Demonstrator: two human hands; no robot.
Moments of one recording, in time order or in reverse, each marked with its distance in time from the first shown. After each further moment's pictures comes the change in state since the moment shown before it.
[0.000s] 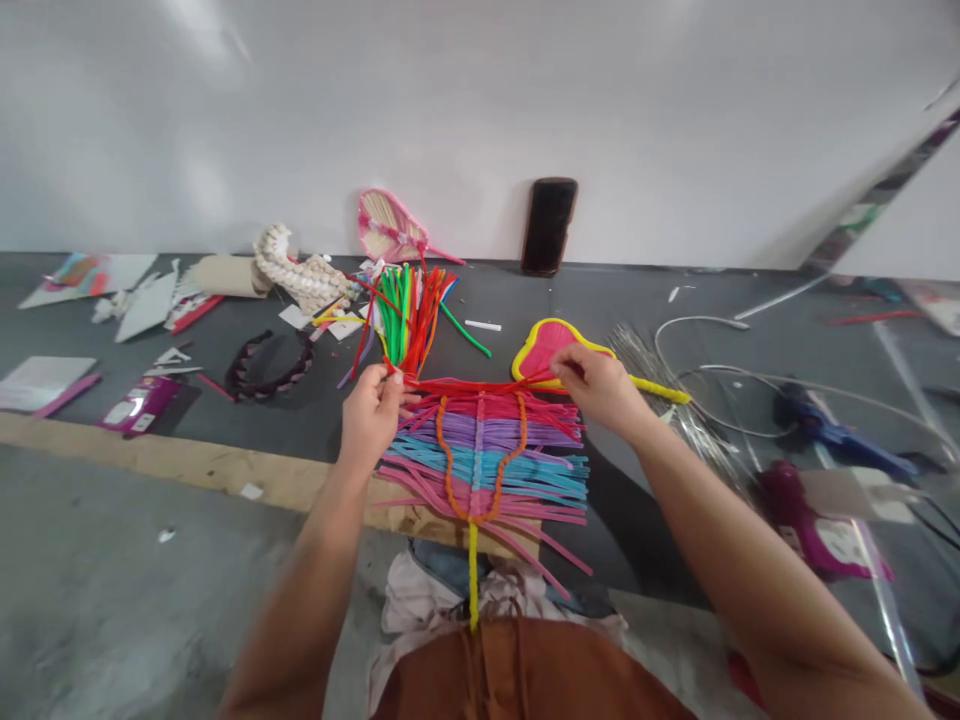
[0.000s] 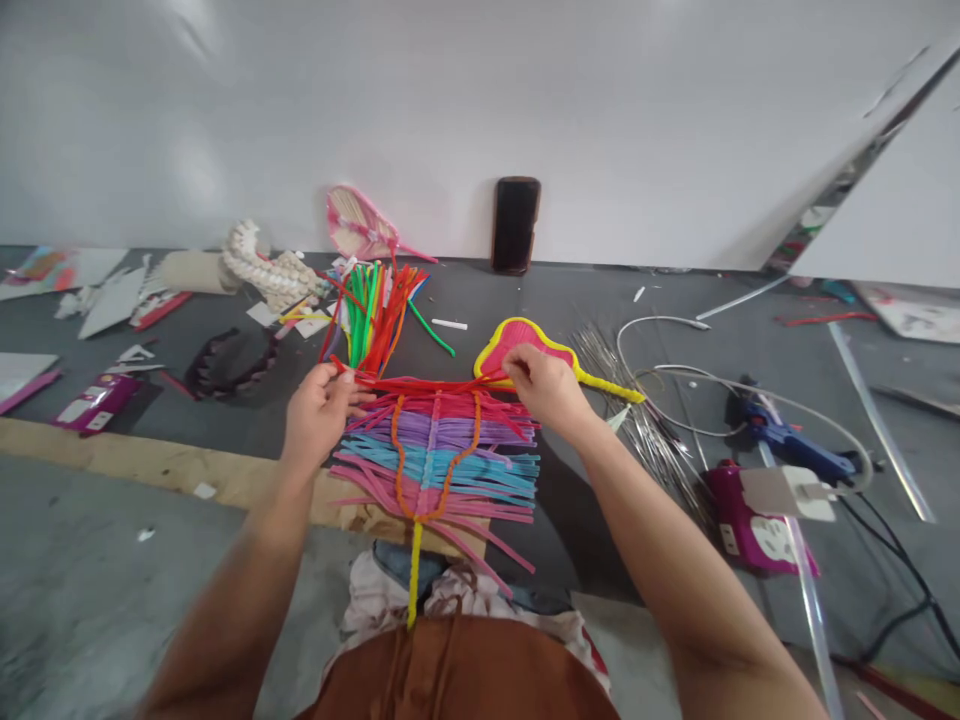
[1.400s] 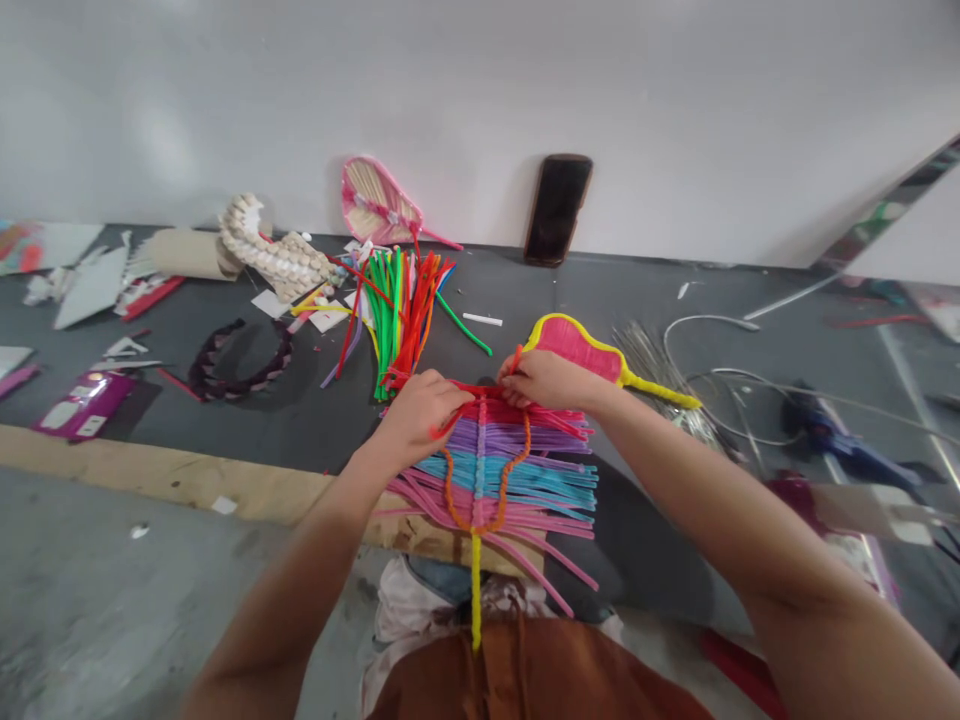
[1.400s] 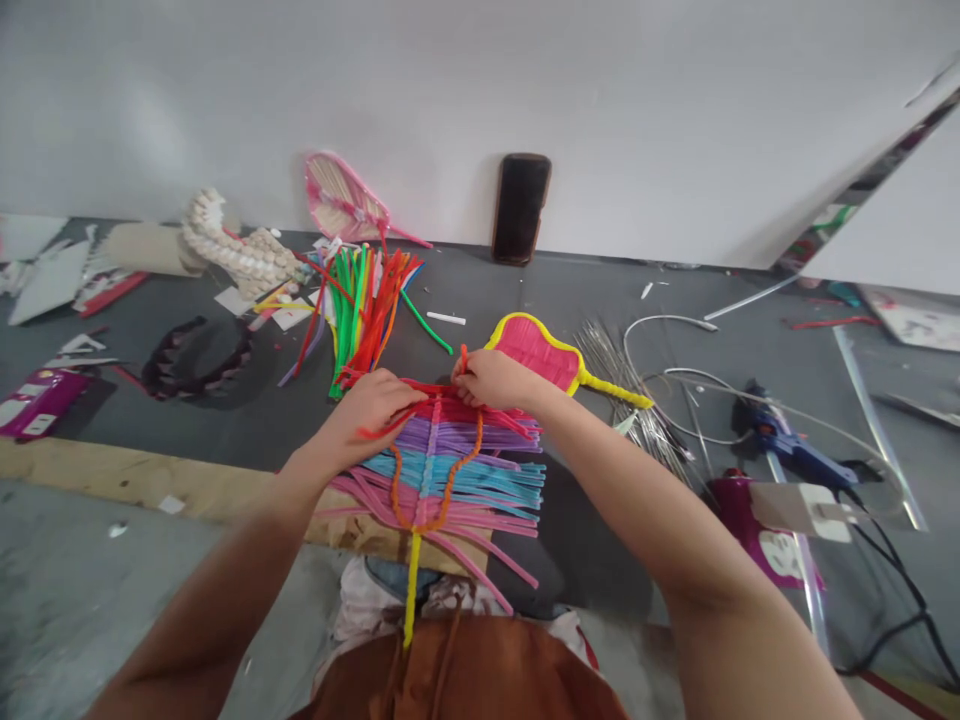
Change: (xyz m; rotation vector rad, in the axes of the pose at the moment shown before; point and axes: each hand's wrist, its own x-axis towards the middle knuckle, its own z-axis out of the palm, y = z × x) left_hand 0.019 0.007 0.029 0.700 -0.570 0.785; right_hand 0.052 -0.036 0.029 0.200 -0.662 0.143
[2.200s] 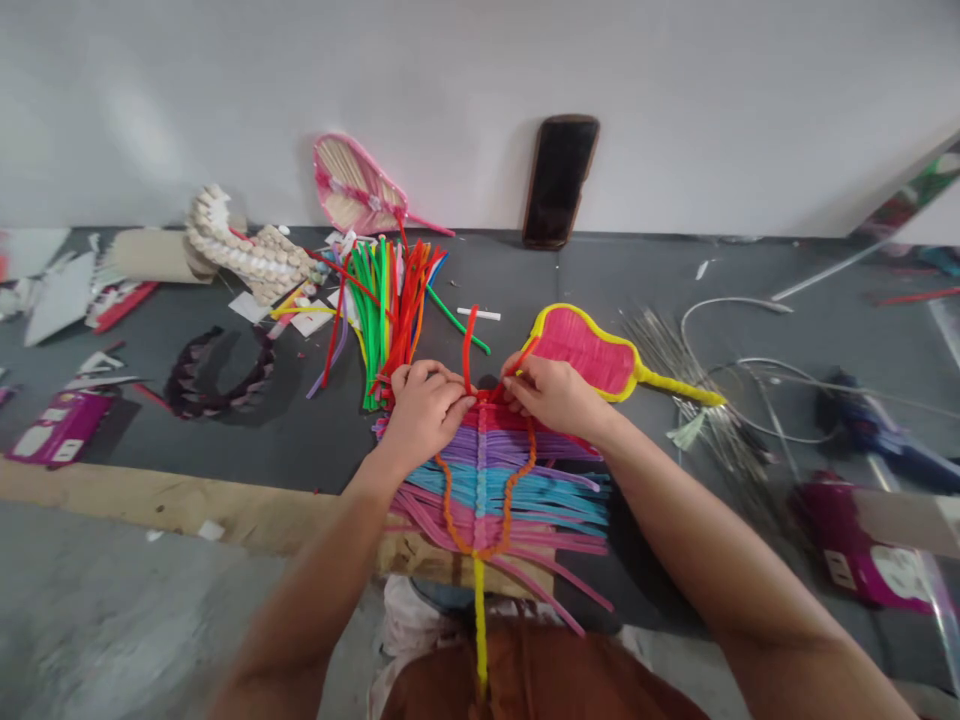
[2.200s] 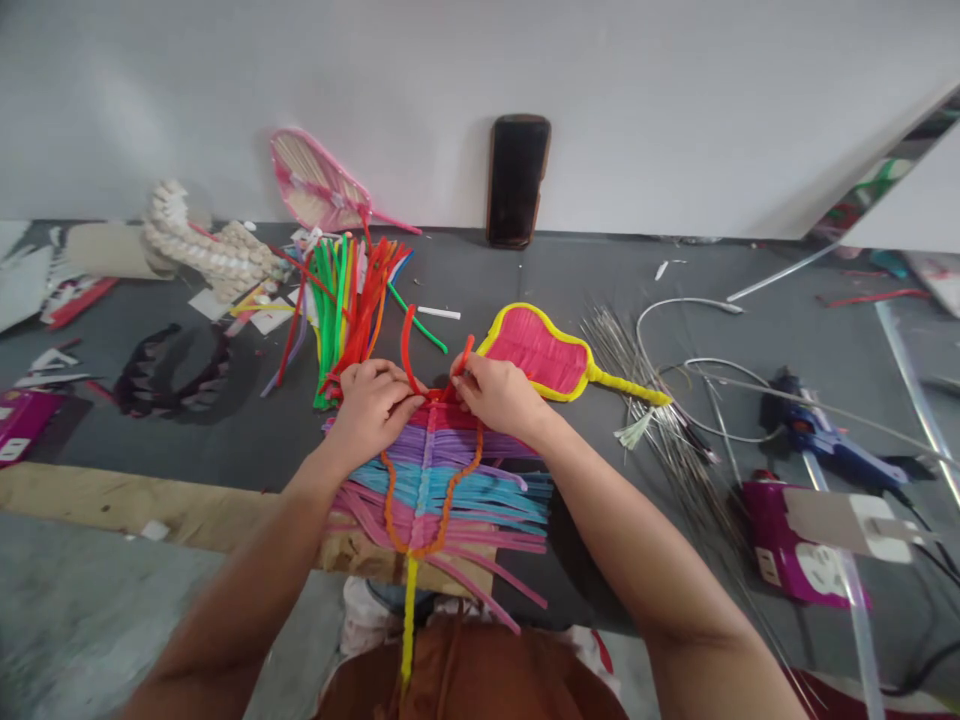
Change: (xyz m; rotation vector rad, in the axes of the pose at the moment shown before) left_hand 0.013 -0.005 0.022 -0.001 0.134 -0.216; right_hand -0.003 0.024 0.024 -0.011 0.333 -0.063
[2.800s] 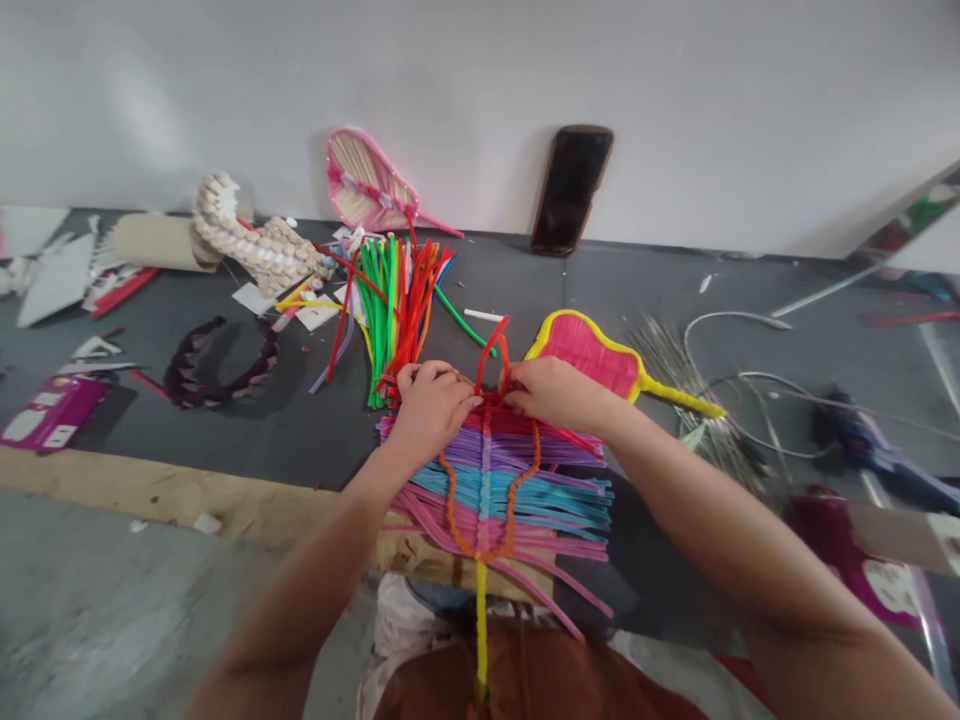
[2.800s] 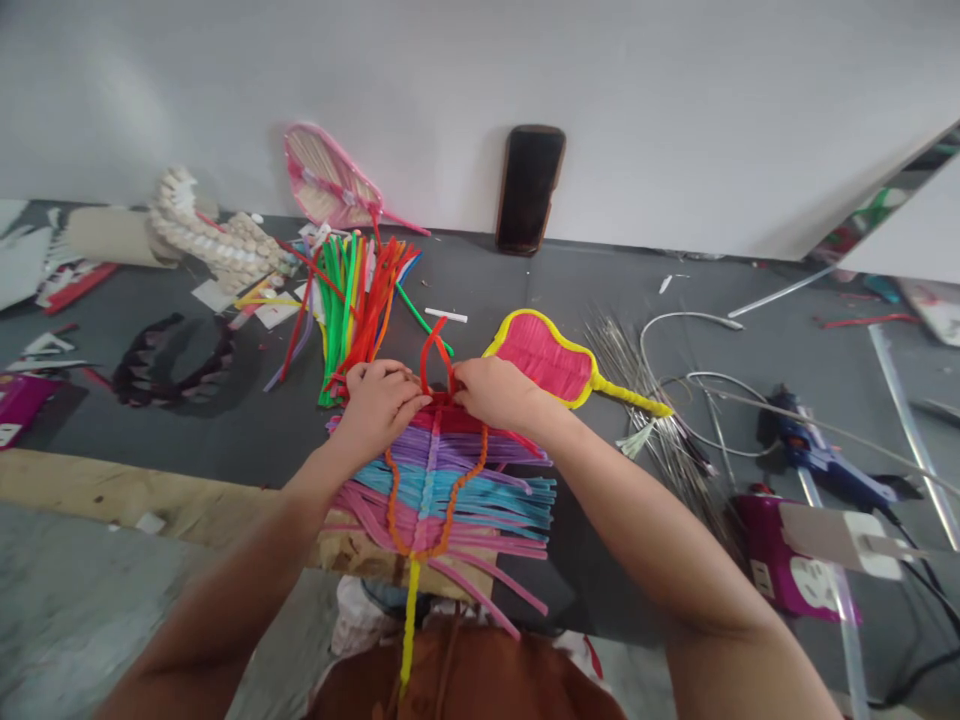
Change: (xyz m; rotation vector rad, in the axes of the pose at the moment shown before) left_hand 0.003 0.003 0.001 -0.027 -0.038 -0.062; right_hand 0.012 -0.035 -0.018 -0.452 -0.239 -0.053
